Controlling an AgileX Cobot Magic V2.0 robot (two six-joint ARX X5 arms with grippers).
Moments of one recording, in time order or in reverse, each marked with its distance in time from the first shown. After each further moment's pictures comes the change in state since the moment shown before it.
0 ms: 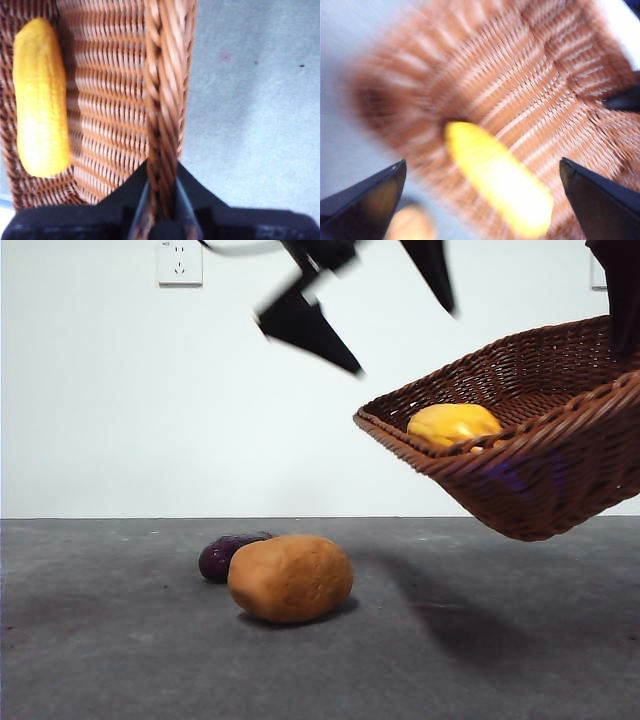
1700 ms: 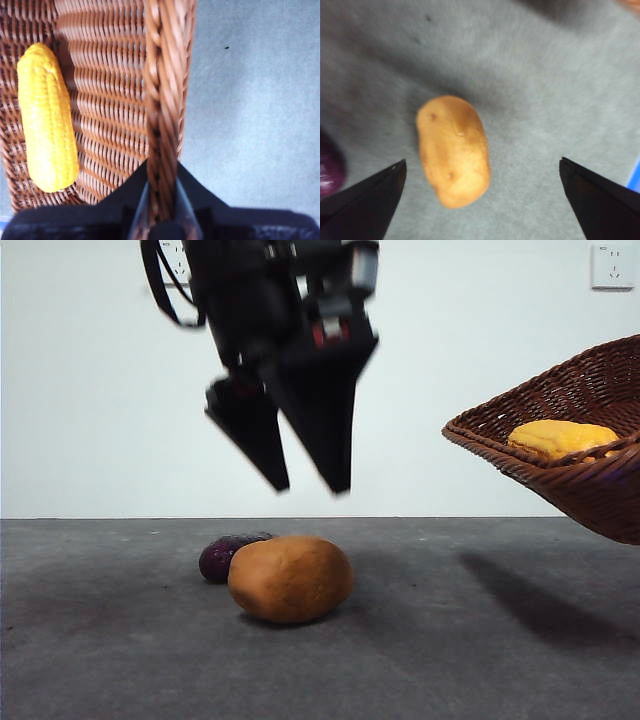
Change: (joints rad) left arm -0.051 0.012 -0.297 -0.094 -0.180 0.452; right arm -0.262 0.000 0.000 -0.056 -0.008 -0.124
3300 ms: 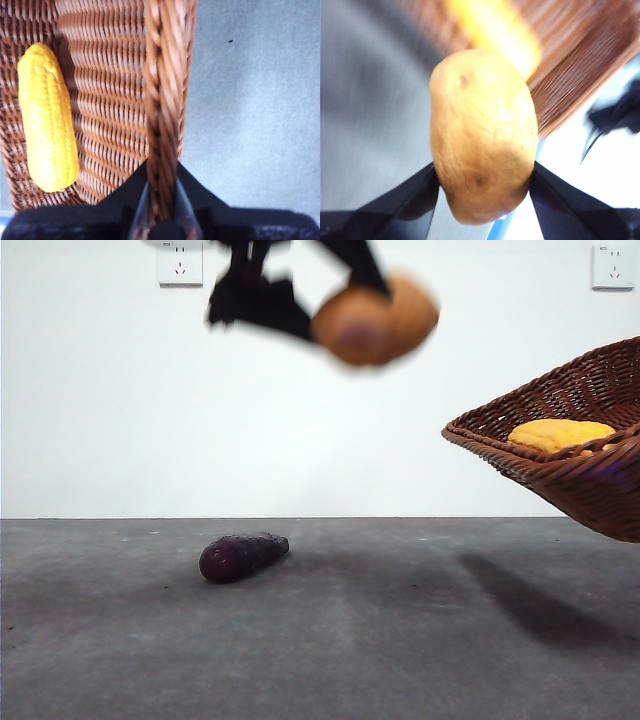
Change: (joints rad) left arm 0.061 -0.225 0.006 0.117 0.430 -0.326; right arm 0.000 0.000 0.000 -0.014 -0.013 0.010
